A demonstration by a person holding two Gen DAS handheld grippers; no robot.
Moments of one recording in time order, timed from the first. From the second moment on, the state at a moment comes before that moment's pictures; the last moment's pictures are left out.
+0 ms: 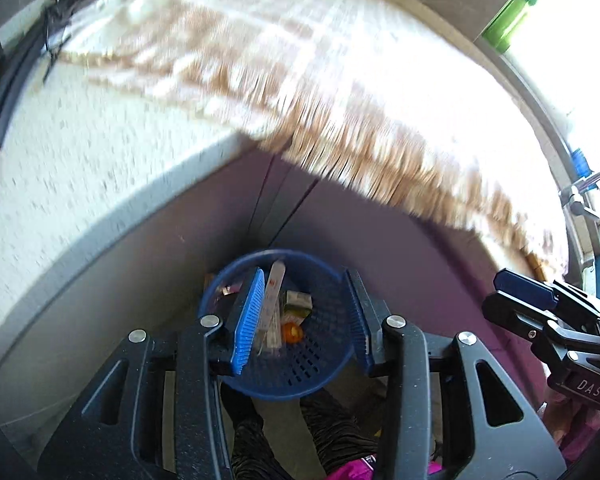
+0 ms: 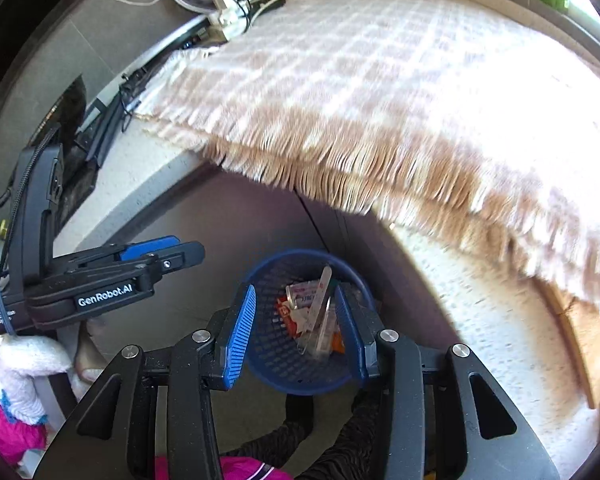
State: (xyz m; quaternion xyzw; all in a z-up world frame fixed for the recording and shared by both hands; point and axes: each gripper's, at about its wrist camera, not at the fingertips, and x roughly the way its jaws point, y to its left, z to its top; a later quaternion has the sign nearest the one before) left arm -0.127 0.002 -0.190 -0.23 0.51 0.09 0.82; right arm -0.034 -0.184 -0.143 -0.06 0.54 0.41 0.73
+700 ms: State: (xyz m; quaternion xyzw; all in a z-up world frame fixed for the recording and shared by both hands) left arm -0.073 -0.036 -0.015 -0.18 0.35 0.06 0.92; right arm 0.035 -0.239 -0.003 0.01 0.40 0.41 0.82
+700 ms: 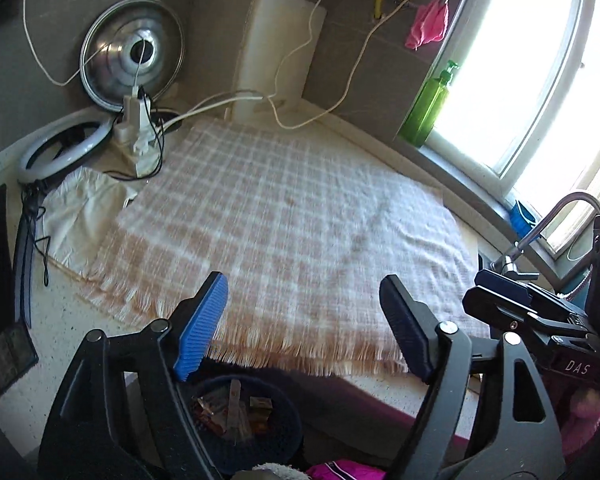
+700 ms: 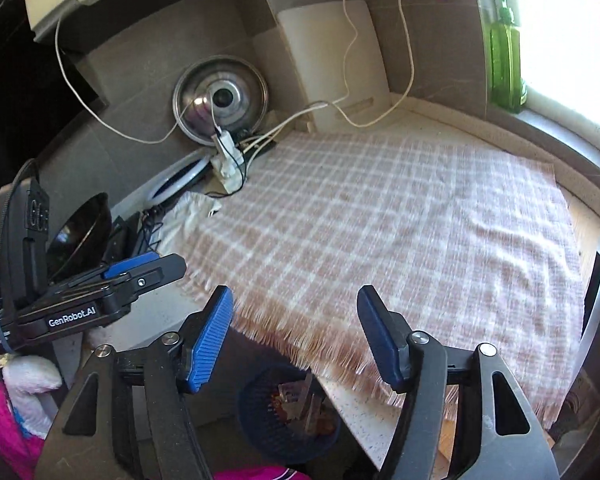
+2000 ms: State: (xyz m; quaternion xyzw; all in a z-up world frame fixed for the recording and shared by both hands) left arm -0.066 -0.067 0.040 -0.11 0.30 0.09 0.94; right arm 0.049 -0.260 0.036 0.05 0.34 0.40 0.85
